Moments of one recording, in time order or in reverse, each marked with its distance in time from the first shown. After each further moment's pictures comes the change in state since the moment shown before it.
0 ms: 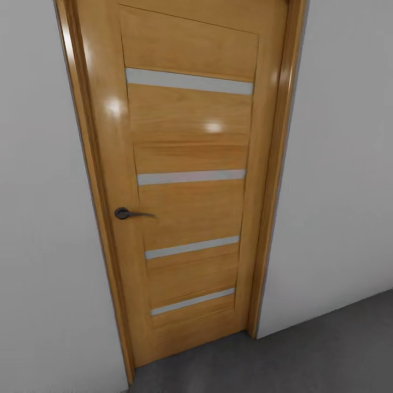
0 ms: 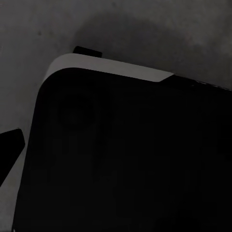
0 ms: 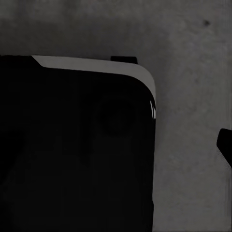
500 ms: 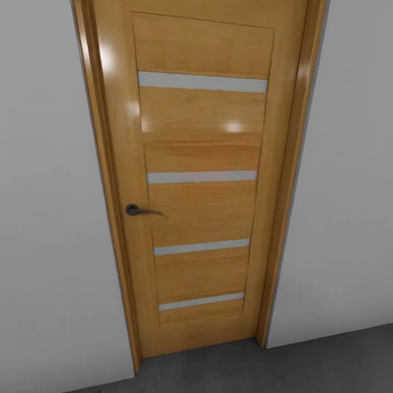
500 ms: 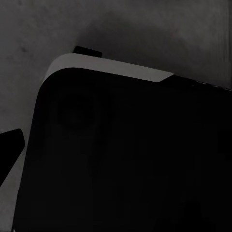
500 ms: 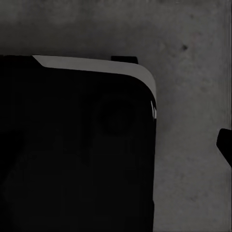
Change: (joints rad) left arm 0.000 0.000 0.000 0.000 0.000 0.000 0.000; right arm 0.000 0.001 0.000 0.000 0.000 0.000 0.000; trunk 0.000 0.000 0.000
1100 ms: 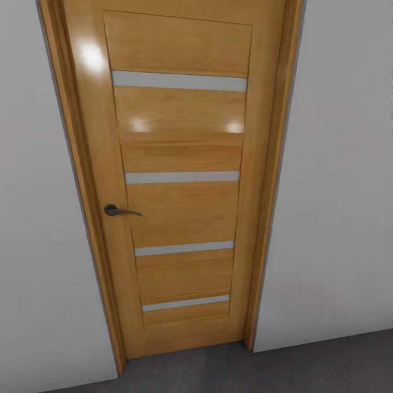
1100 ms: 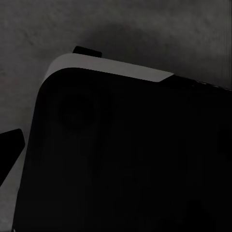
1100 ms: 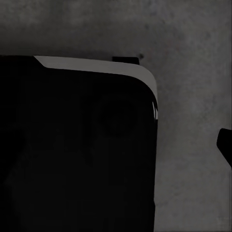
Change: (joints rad) left arm 0.000 0.000 0.000 0.000 0.000 0.000 0.000; right arm 0.000 0.002 0.001 -0.001 0.001 -0.001 0.000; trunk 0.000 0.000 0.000
